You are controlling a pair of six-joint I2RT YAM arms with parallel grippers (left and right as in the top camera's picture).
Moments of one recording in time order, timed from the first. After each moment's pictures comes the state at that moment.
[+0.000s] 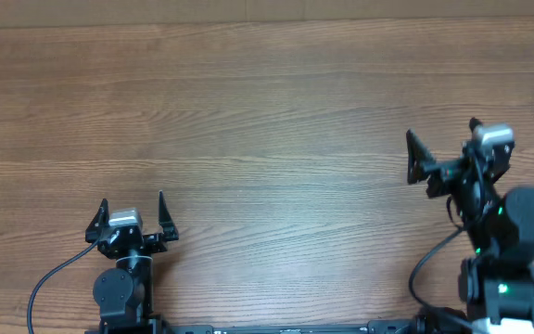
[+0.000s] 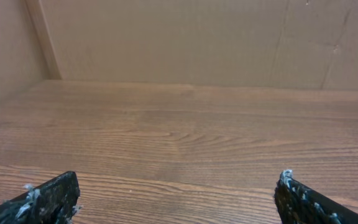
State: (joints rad) left arm 0.10 0.02 0.01 -0.08 -0.04 0.00; right arm -0.10 0.63 0.57 -0.03 -0.30 -0.03
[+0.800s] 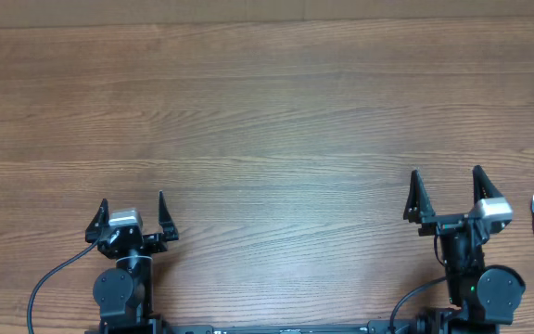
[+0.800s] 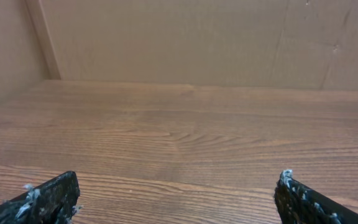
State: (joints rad) left arm 0.10 0.02 0.01 -0.08 -0.04 0.00; right arm -0.10 0.13 0.15 0.15 -0.17 0.08
